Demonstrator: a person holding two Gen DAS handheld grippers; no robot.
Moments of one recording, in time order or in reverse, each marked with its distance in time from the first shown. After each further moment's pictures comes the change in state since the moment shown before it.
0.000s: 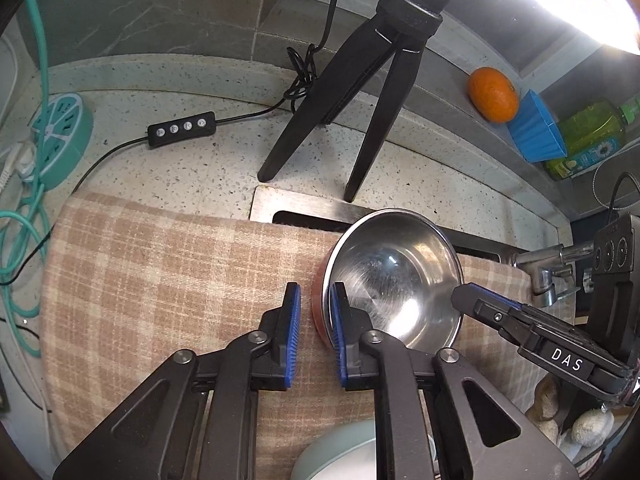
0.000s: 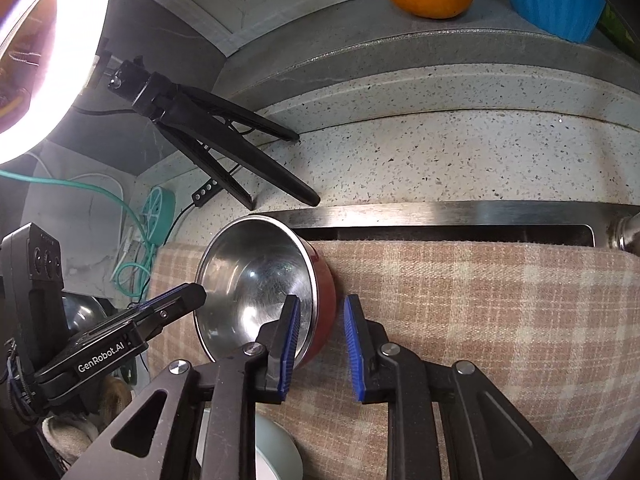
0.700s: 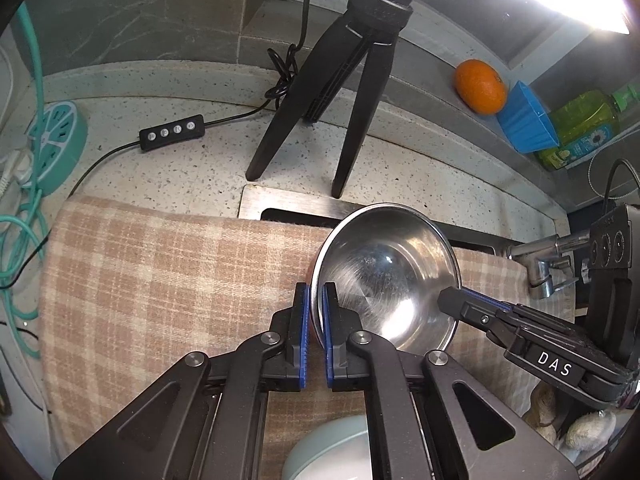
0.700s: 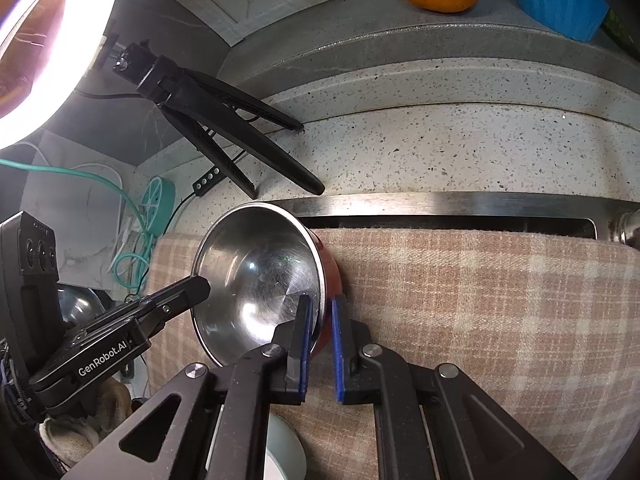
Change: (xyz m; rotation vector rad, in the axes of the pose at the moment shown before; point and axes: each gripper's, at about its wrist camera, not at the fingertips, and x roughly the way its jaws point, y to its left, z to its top) left arm -0.004 -0.011 -0.005 0.029 -0.006 -0.002; right arm 0.000 0.007 -0.007 -0.013 0.016 -0.011
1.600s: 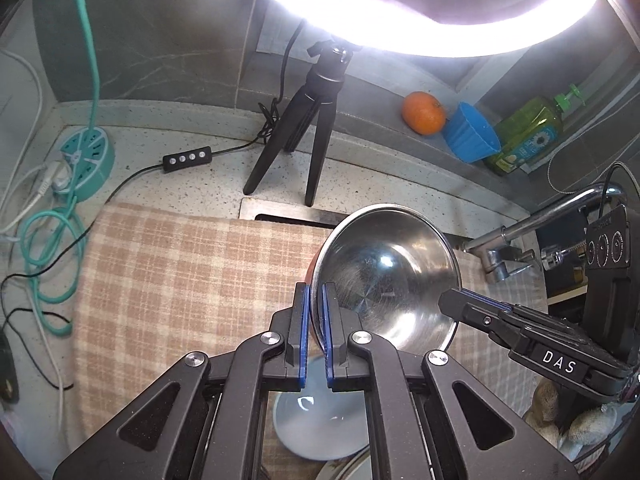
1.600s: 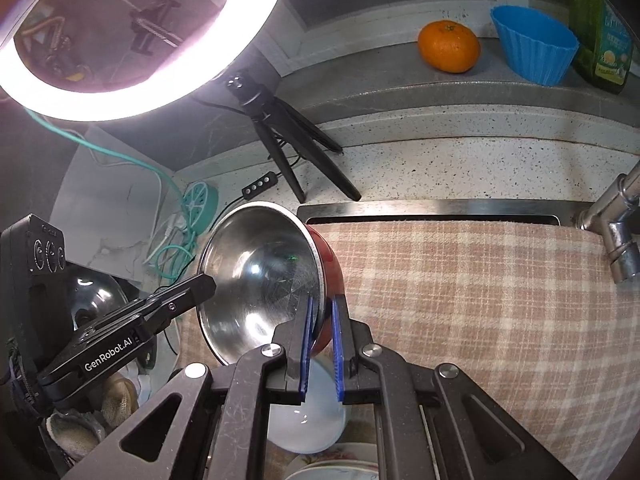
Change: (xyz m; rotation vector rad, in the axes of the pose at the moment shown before) left arm -0.082 -0.007 -0.033 0.033 -0.108 -0.054; right arm -0.079 0.043 -0.035 -0.035 -0.046 0.012
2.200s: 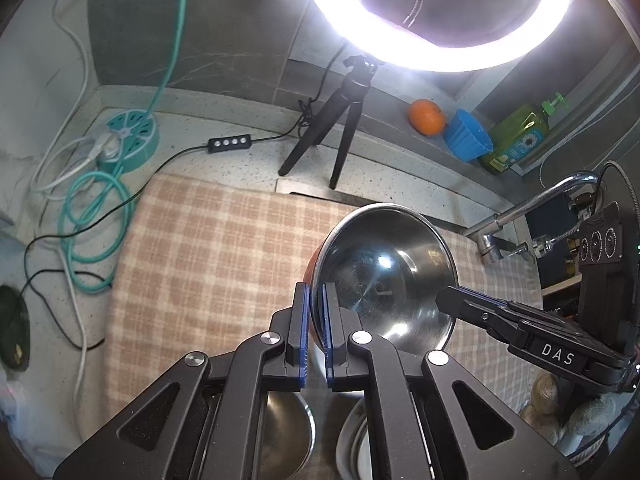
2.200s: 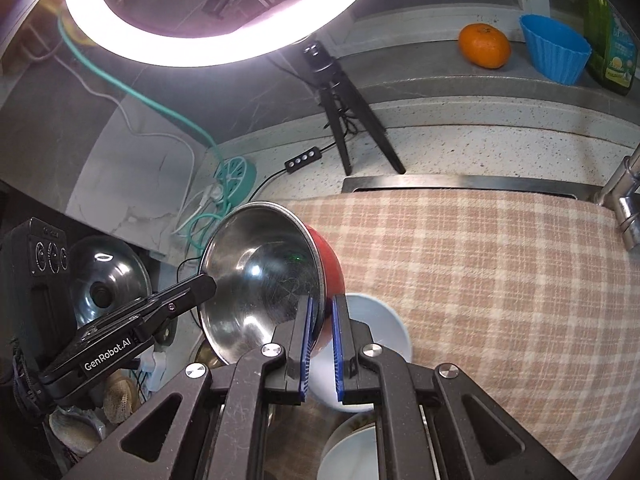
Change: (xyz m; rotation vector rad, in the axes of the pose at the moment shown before) left arm -0.055 0.036 -0.045 -0.030 -0.039 0.001; right arm -0.013 0.056 -0.043 -0.047 0.011 0.041
